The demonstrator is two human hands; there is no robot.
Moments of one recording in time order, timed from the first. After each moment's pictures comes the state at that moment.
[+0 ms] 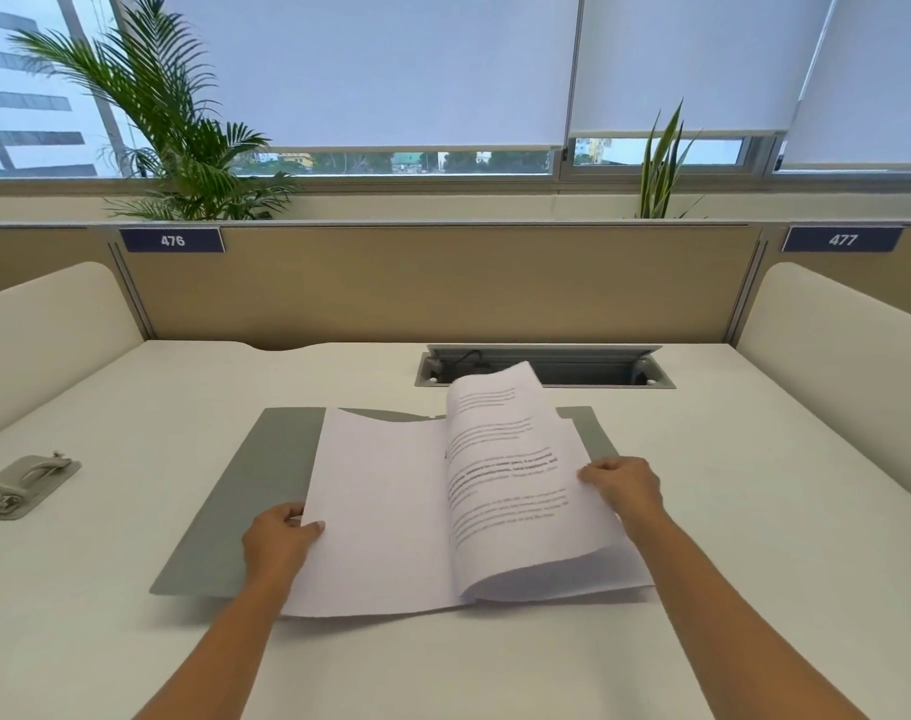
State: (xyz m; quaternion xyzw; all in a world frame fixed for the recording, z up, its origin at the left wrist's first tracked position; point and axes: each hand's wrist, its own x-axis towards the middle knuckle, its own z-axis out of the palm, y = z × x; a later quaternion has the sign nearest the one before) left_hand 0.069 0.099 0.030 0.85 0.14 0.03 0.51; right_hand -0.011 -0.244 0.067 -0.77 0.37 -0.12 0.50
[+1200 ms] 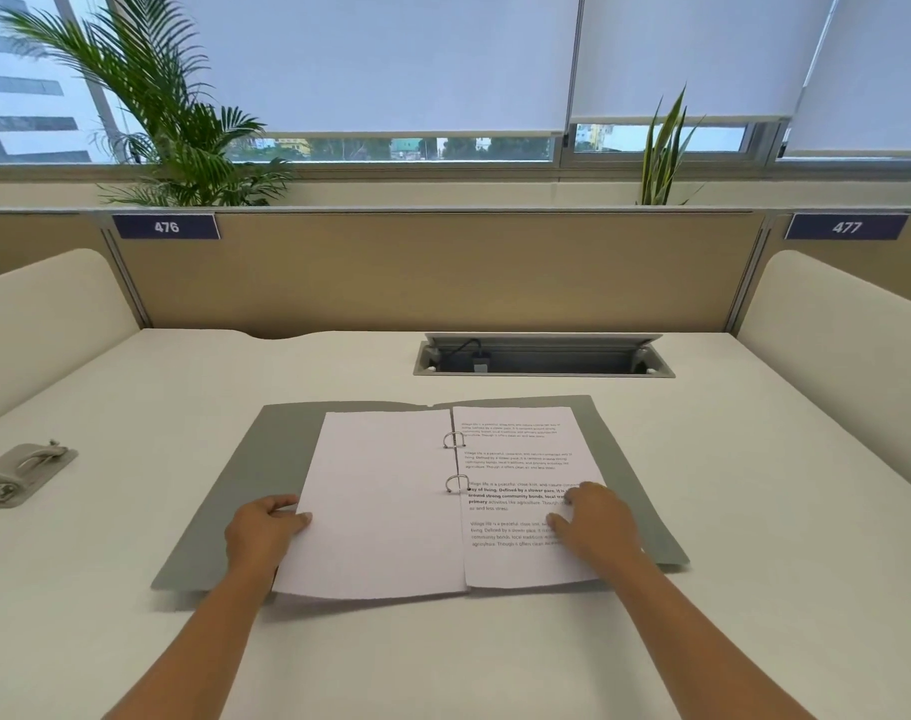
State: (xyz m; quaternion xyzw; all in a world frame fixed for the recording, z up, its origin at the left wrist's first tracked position) left_hand 0.076 0.118 0.021 0.82 0.16 0.00 0.54; right_hand -0.026 -0.219 0.023 -0.97 0.20 -0.01 0.14
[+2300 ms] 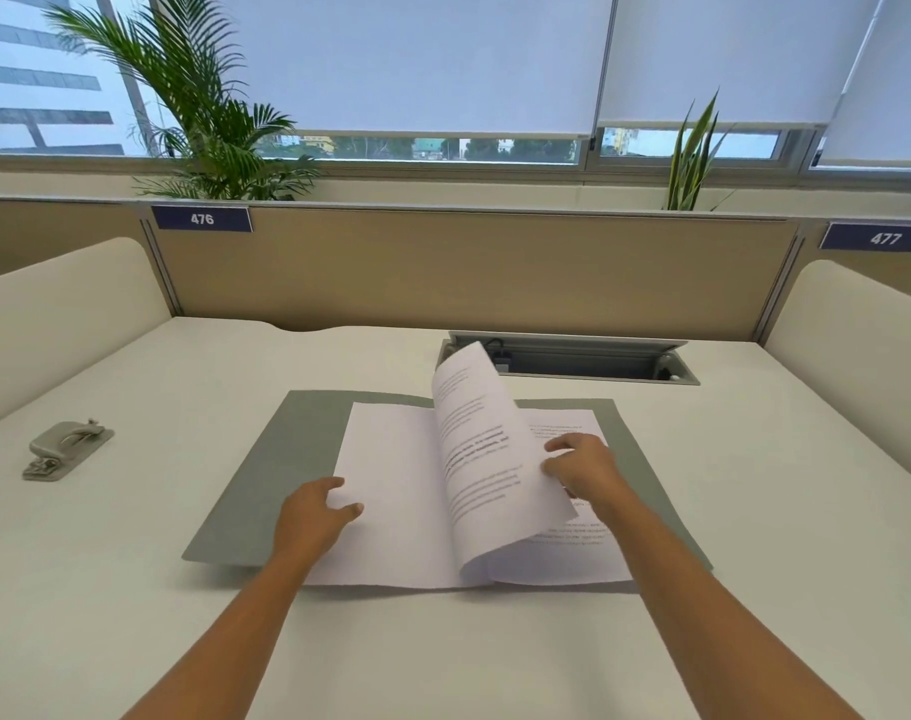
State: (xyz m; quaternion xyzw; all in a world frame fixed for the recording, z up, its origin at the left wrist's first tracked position) left_hand 0.064 0.103 0.029 0.91 0.04 -0.03 0.40; right_hand 0.008 -0.186 0.086 -0.84 0.28 -0.03 0.47
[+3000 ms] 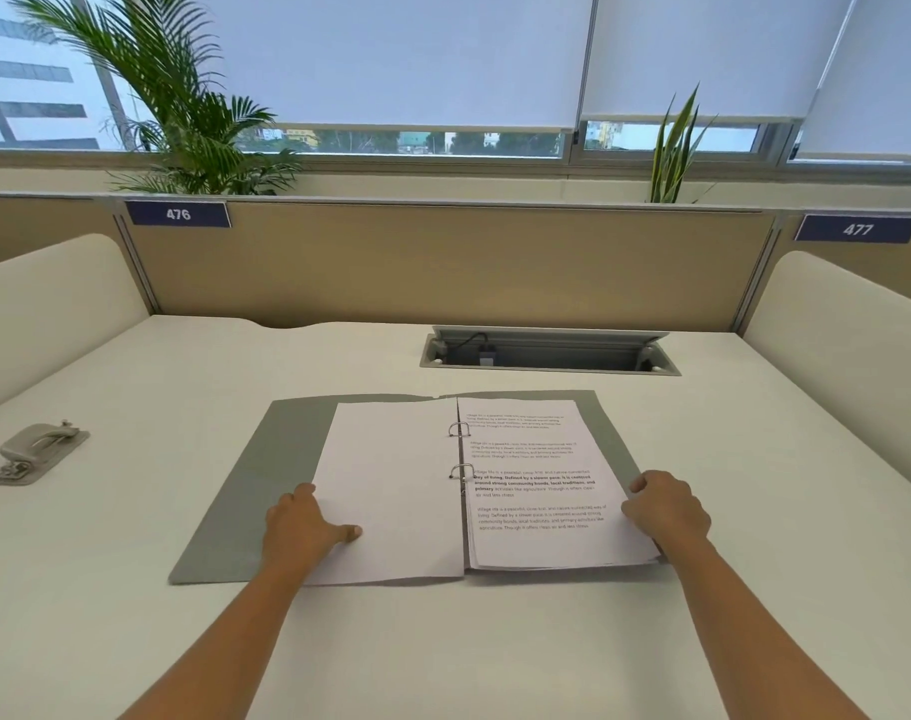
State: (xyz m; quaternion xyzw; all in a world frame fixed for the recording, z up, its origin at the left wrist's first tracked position) left_hand 0.064 0.094 0.017 0.95 0.07 -0.06 0.28; right_hand -0.043 -0.258 0.052 -0.88 0.42 -0.02 0.23
